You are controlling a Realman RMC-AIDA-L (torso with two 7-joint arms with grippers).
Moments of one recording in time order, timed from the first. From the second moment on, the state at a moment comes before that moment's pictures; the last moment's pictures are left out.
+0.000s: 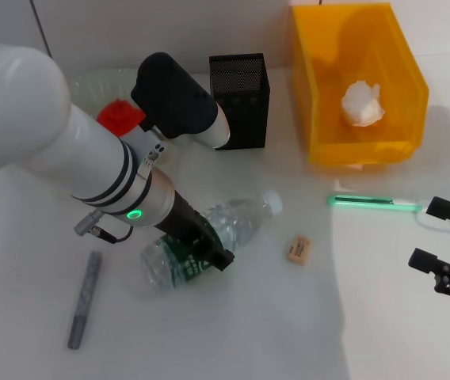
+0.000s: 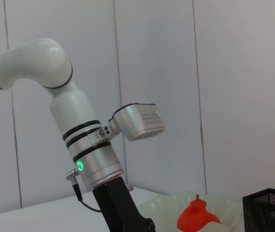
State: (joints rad) left arm -0.77 -2.08 1.82 1.07 2.41 1.14 -2.61; right arm 0.24 2.07 -0.20 -0.60 -2.06 -1.97 0.88
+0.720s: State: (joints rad) left arm -0.58 -2.07 1.76 1.33 2.41 1.17 -2.59; right arm 0.25 2.07 -0.20 -0.57 -2.08 -1.96 0.88
